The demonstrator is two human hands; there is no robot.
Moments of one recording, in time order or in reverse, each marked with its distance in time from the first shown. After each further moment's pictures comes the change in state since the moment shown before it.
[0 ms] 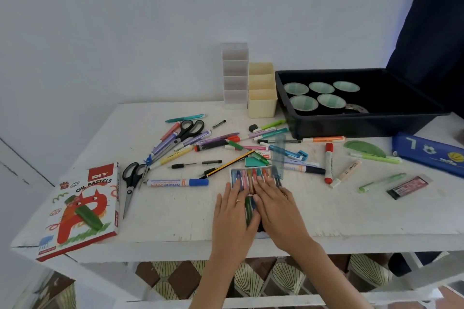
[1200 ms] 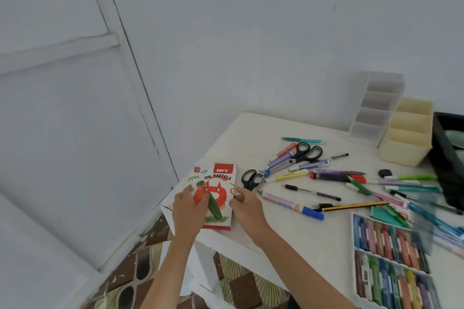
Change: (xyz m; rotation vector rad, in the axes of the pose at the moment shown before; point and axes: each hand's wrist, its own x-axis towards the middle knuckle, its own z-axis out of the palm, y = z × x) left_hand -0.038 -0.223 -0.168 -0.204 0.458 -0.940; right_hand 0.083 -0.265 0.019 1.243 -0.545 0.152
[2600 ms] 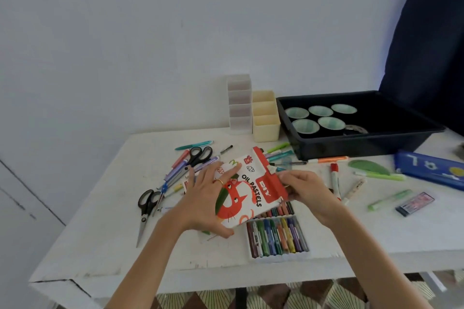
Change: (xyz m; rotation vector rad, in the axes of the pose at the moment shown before) left_hand -0.112 0.171 0.069 0.625 -0.654 1.204; right_hand -0.145 -0.001 -0.256 0.099 0.474 -0.066
